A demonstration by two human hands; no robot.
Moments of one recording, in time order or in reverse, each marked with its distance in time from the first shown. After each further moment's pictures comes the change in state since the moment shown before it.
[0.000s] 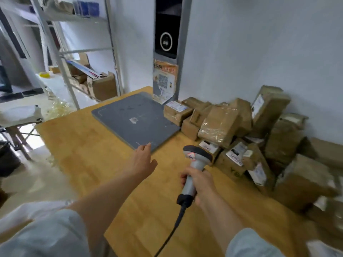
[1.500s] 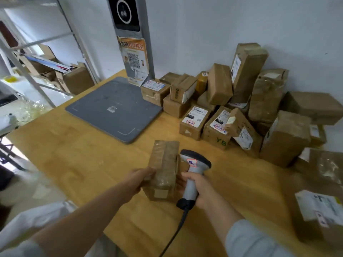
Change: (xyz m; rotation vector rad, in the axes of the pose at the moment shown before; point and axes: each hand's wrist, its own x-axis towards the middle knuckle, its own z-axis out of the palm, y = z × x) left_hand -0.043 0.019 0.062 -0.887 -0.561 -0.519; right_hand 0.022 0.062 -0.076 0.242 0.060 0.302
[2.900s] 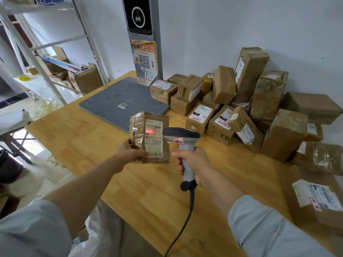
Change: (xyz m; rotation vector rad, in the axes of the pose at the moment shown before) left_hand -0.007 0.013 -0.066 0.106 0.152 0.271; right_hand -0.068 -0.012 0.039 -0.308 -0.162 -0.309
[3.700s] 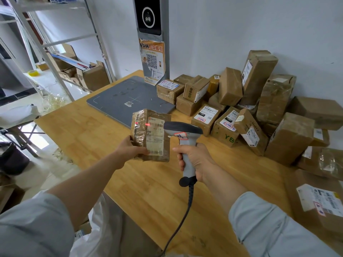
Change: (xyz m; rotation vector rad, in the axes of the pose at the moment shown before) left_hand -0.010 -0.001 -0.010 -0.027 0.041 0.051; right_hand -0.010 -0.009 0.014 0.008 -0.037 -0.026
